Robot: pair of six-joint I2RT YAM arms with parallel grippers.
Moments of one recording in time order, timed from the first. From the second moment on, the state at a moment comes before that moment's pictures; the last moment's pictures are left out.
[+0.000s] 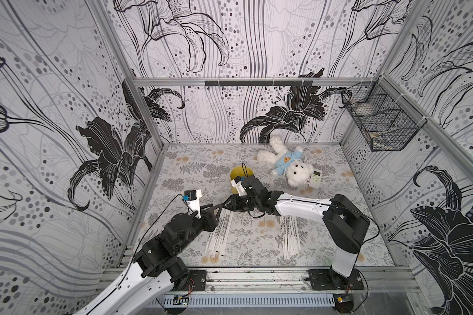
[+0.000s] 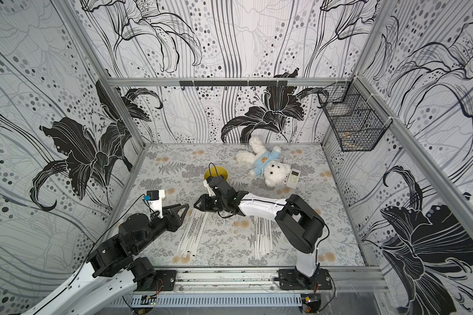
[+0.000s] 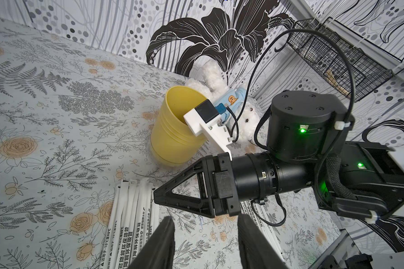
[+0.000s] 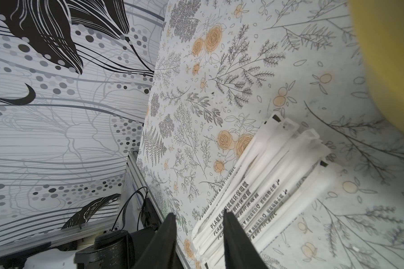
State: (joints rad) left arm -0.77 0.45 0.58 -0.45 -0.25 -0.63; right arm 0.91 1.84 1.19 0.02 -0.38 0.85
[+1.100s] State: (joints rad) left arm -0.15 1.30 0.22 0.90 -0.43 -0.16; right arm 0.15 1.23 0.31 0.50 0.57 0.19
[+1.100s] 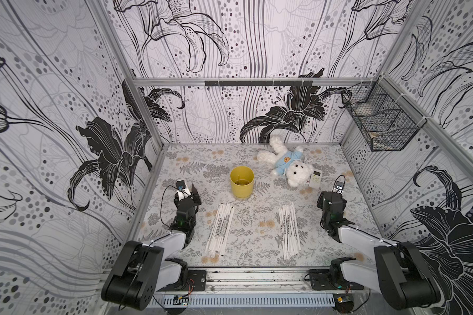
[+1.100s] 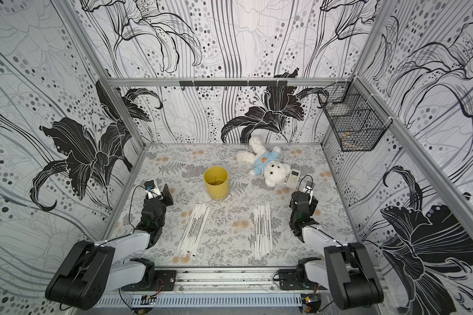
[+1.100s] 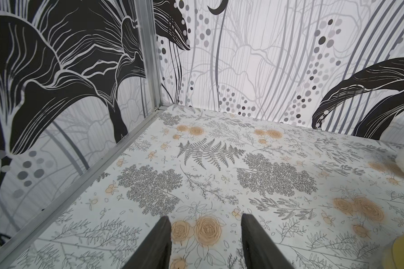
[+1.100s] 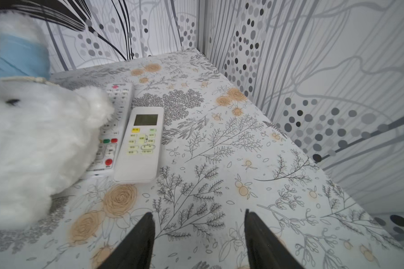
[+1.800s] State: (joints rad) left arm 0.01 1.47 0.17 1.26 -0.09 -0.19; right arm 0.02 1.50 0.18 1.06 0.11 -0.07
